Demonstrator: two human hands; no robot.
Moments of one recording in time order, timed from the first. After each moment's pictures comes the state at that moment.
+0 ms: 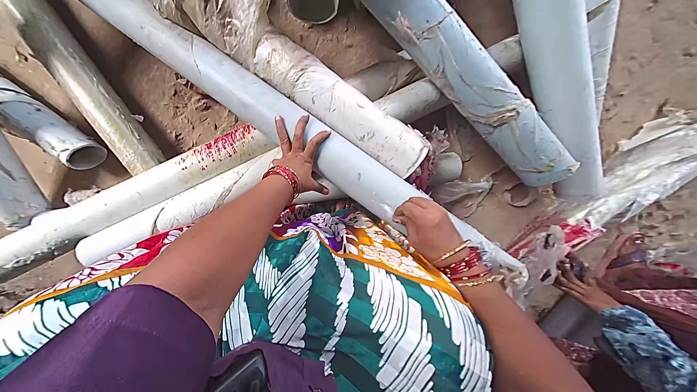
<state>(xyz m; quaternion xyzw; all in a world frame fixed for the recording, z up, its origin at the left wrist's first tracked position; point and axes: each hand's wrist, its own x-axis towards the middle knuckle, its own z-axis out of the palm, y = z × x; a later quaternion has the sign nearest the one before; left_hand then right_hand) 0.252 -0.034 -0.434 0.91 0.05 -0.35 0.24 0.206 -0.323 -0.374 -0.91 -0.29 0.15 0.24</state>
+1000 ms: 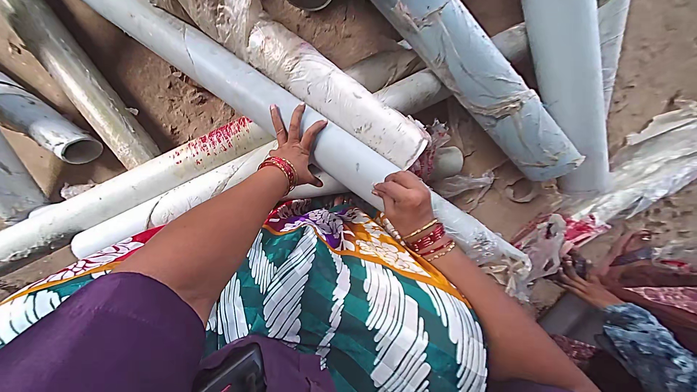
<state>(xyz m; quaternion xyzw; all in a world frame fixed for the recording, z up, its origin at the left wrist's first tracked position) 0.255 -0.038 -0.435 0.91 0.05 -0.36 0.21 0.218 -0.297 -0.417 -0.90 -0.31 -0.01 0.29</state>
